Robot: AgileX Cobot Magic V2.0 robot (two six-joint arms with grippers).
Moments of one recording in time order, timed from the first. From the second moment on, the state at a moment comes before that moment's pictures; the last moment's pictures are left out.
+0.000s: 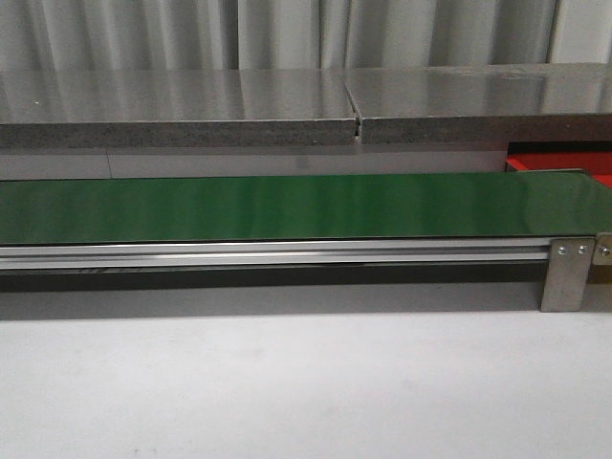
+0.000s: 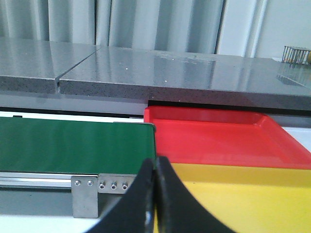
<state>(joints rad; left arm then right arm) 0.60 1.62 -1.14 -0.16 0.82 -0.27 -0.08 -0.01 0.03 -0.10 0.02 0.07</state>
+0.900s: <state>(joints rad) 0.60 1.84 -1.28 -0.17 0.89 -0.34 -0.08 -0.01 0.03 -0.10 0.02 0.07</state>
